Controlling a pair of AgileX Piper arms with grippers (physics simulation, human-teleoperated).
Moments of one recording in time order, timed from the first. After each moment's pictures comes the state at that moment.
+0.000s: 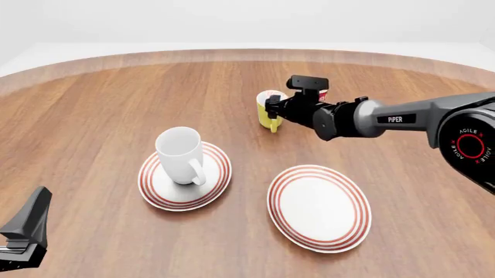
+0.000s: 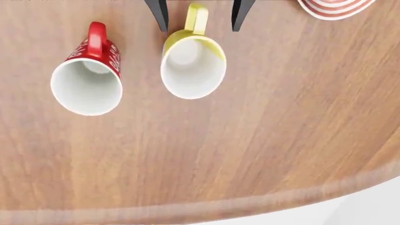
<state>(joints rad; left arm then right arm) 0.00 0.00 0.00 0.00 0.00 0.38 2.10 -1.33 -0.24 0.27</state>
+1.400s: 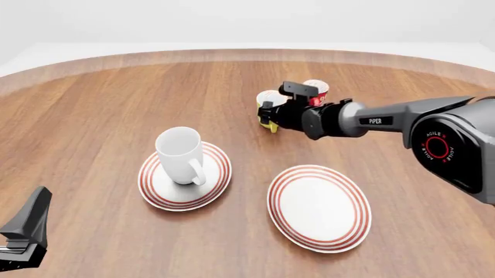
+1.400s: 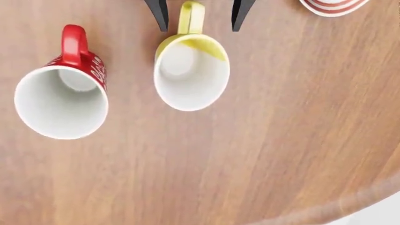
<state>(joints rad) 0.00 0.00 0.00 0.00 0.00 0.39 2.19 -1.45 -0.12 0.37</state>
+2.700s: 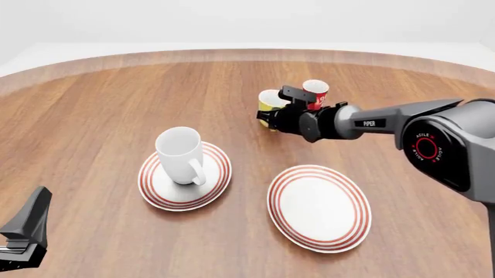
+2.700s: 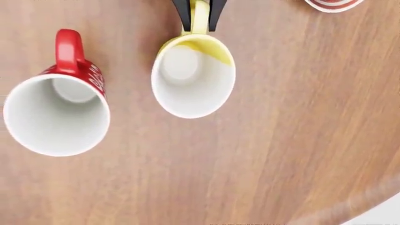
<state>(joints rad) 0.00 0.00 0.00 0.00 0.00 0.40 2.23 -1.47 -0.11 0.44</state>
